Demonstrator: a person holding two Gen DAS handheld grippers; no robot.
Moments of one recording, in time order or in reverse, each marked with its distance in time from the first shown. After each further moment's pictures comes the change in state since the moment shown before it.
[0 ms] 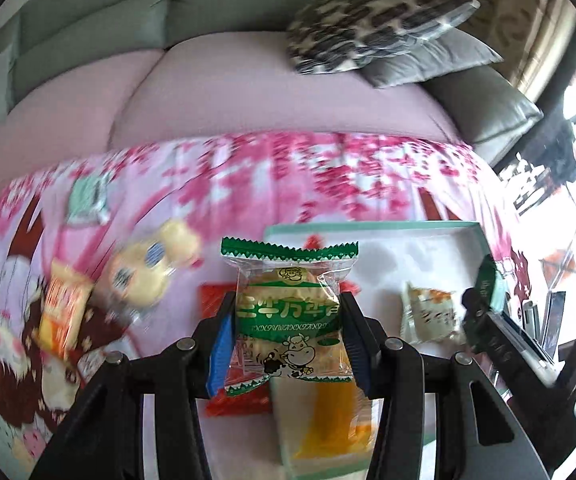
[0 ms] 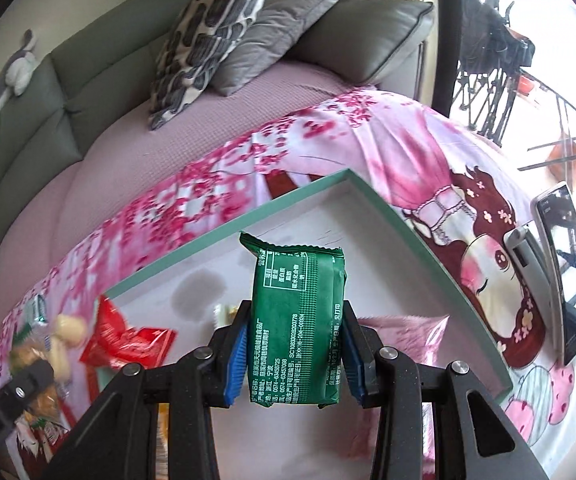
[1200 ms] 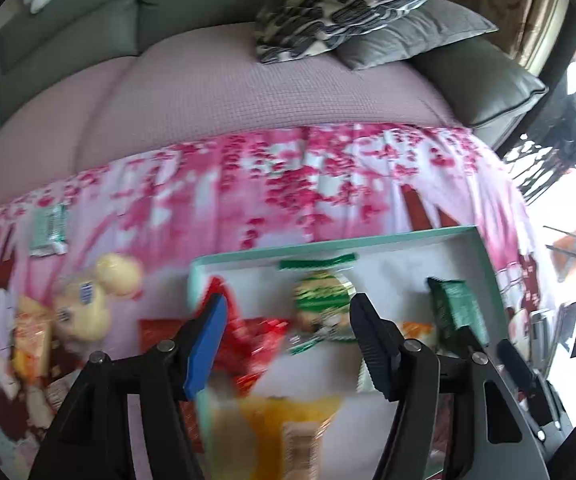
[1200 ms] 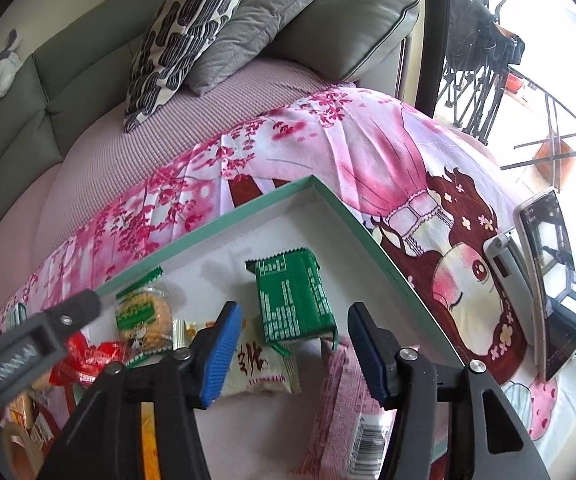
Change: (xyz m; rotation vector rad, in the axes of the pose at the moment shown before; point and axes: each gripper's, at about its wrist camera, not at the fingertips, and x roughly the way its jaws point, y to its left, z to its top) left arm 0.036 -0.052 0.020 0.039 0.050 0.078; right arm 0.002 -0.015 0.009 -0.015 0.027 -0.051
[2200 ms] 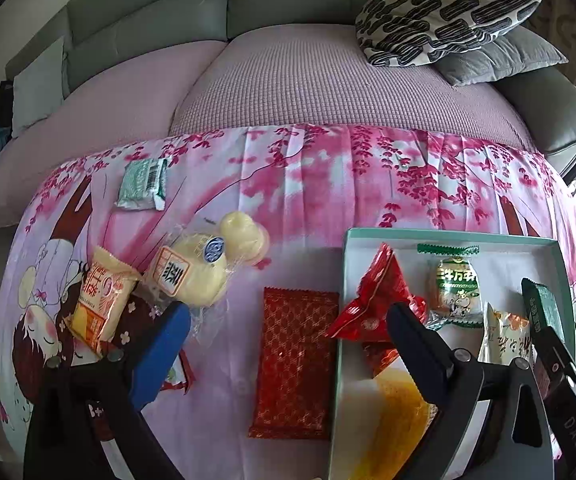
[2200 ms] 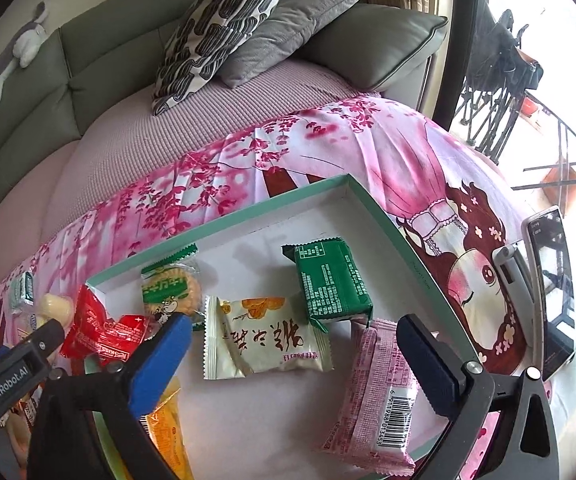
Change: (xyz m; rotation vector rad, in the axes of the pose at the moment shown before) left arm -0.001 0.079 -0.034 -0.143 -0.027 0.188; right arm -0.012 0.027 -0.010 -0.091 -0.022 0.005
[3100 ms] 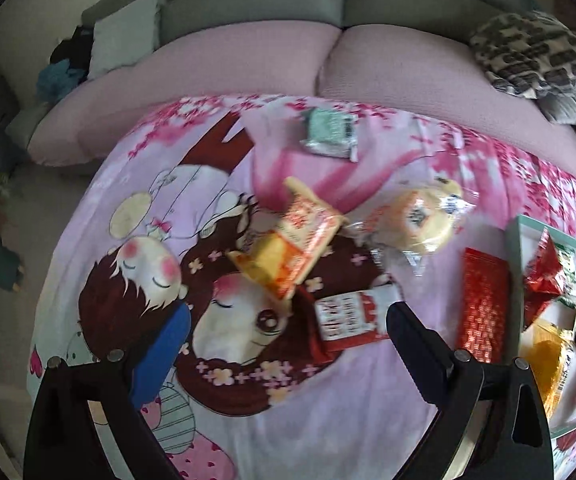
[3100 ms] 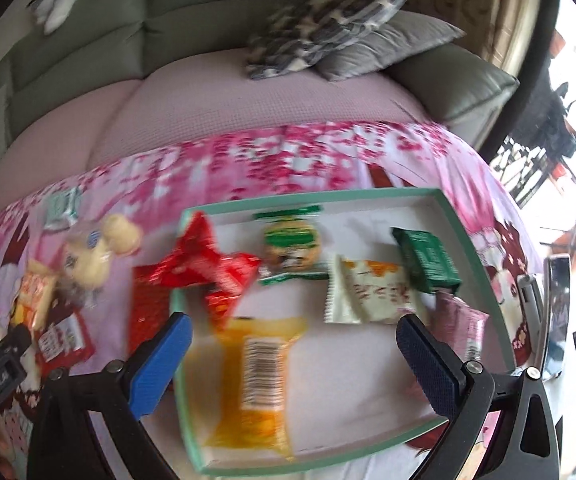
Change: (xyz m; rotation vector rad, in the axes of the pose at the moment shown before) left arm -0.013 0.157 -0.055 -0.202 0.032 0.165; right arm -0.039 0.116 -0.047 -0.287 0.013 0.024
